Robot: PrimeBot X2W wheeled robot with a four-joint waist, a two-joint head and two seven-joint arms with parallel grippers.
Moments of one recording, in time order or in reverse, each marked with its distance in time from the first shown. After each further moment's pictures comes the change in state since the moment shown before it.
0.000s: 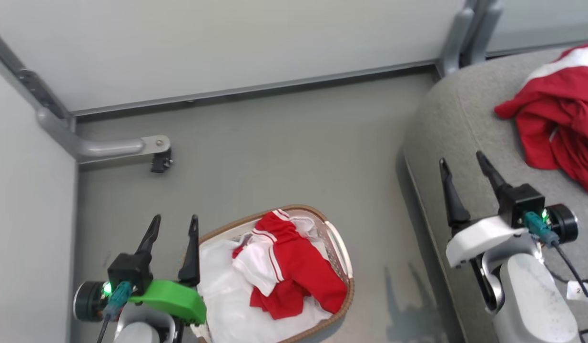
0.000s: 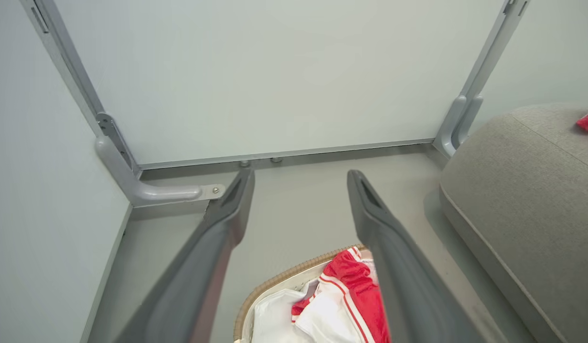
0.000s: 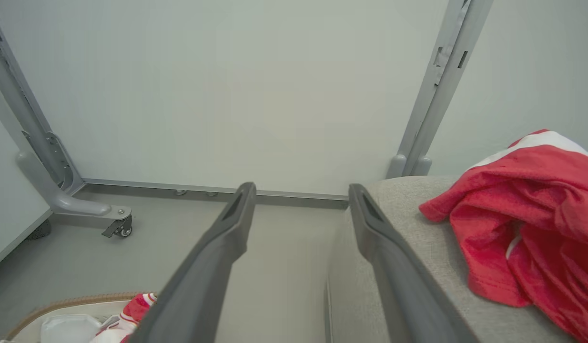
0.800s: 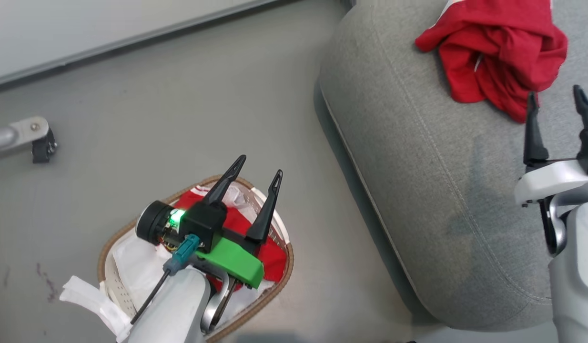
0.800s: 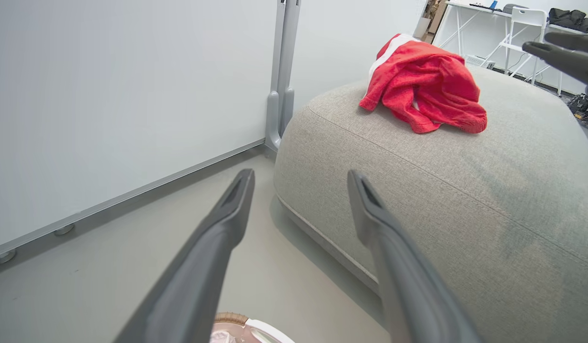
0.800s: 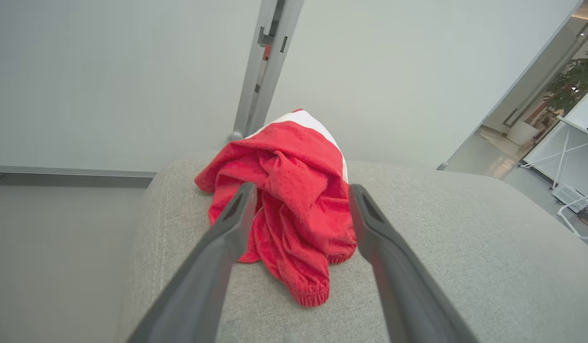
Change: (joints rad) left arm -0.217 0.065 -0.360 -0.072 -0.062 -0.016 0.000; right arm -0.145 -0.072 -0.225 -0.031 -0.154 0.000 0.000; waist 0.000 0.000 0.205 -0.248
